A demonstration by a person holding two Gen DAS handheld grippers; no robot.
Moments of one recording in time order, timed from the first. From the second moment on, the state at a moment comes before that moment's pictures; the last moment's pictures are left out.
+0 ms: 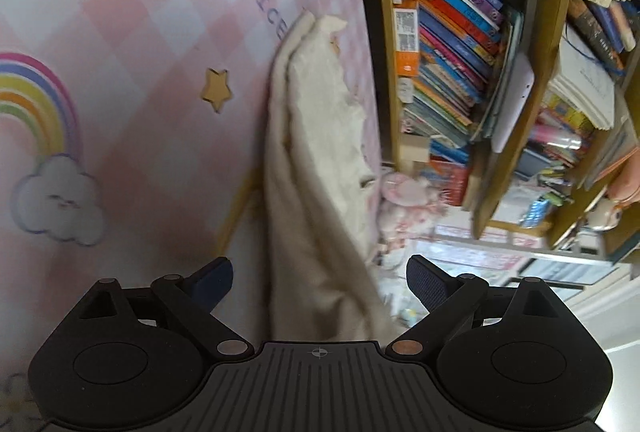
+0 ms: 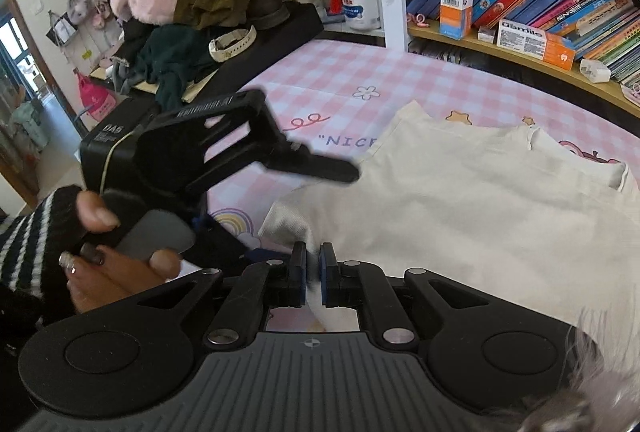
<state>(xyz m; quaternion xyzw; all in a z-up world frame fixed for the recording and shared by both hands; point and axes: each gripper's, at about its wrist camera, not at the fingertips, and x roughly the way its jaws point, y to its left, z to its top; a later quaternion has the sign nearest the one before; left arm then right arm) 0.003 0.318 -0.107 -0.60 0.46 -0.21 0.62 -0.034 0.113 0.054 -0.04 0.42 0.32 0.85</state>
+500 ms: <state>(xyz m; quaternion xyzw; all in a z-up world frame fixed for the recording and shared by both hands) 0.006 0.308 -0.111 -0.59 0.47 -0.20 0.63 -0.033 0.074 0.045 0.00 0.44 0.27 0.86</state>
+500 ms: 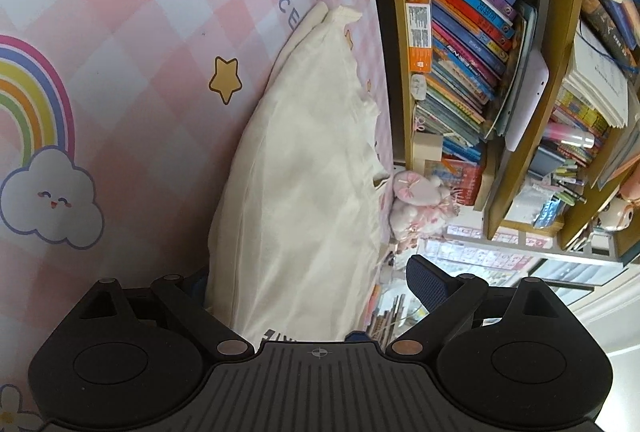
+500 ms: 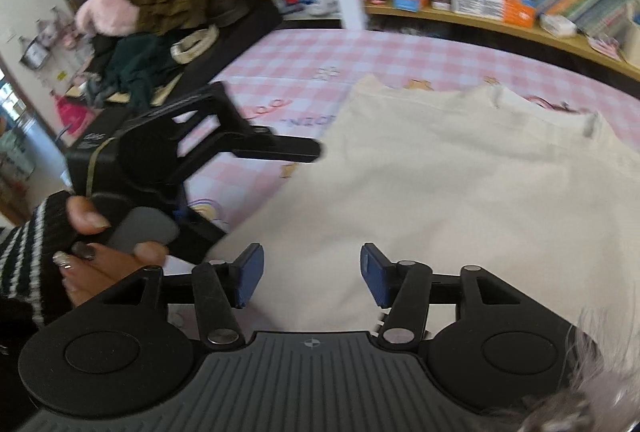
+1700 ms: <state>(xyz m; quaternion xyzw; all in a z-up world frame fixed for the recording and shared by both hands) -0.008 0.306 -0.105 -0.53 0.49 -0.12 0.68 0.071 0.027 0.037 0.05 0.50 0.10 0.86</state>
